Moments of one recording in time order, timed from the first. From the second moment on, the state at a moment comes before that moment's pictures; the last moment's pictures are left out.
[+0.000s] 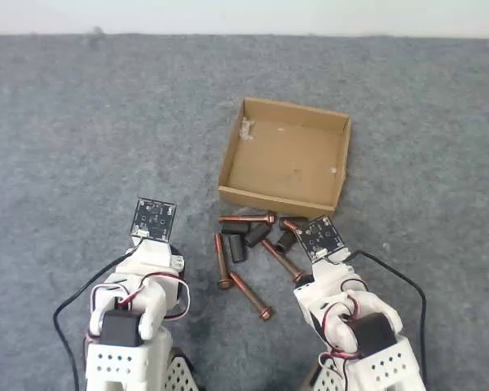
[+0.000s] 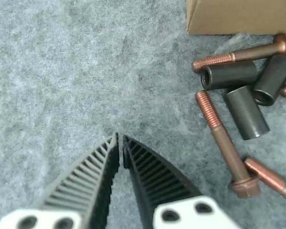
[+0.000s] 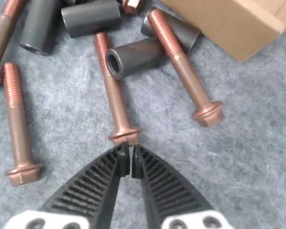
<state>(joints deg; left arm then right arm) -1.5 -102.5 96.9 71.0 -0.5 -26.2 -103.1 95.3 74.8 3.5</state>
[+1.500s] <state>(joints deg) -0.4 -102.5 94.5 63.4 -0.3 -6.9 -103.1 95.2 61.4 3.5</state>
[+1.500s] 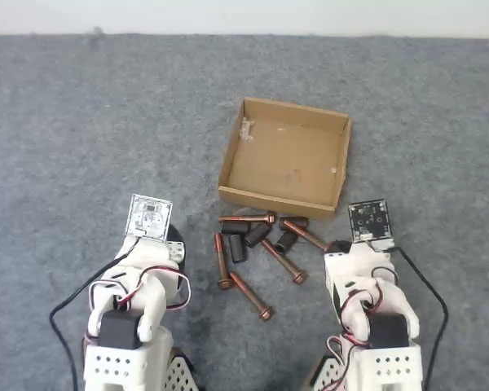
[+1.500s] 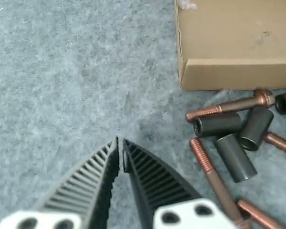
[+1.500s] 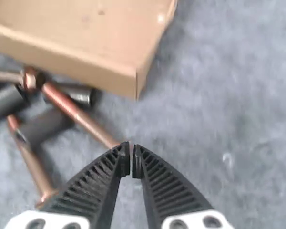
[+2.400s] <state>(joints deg) -2.8 -102.5 94.5 64.0 -0.3 -27.3 -101.4 90.6 56.4 17.4</state>
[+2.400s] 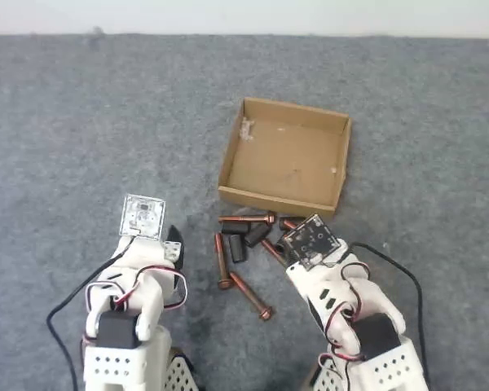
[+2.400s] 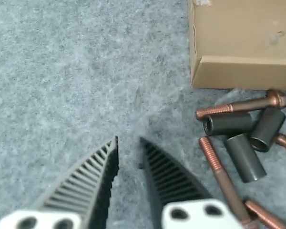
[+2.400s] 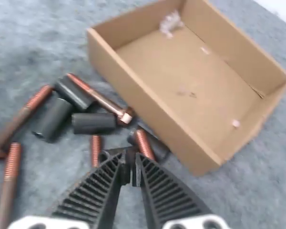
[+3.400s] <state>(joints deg) -2.6 -102.5 94.5 64.0 -0.3 -43.3 -20.5 58.8 30.3 -1.3</state>
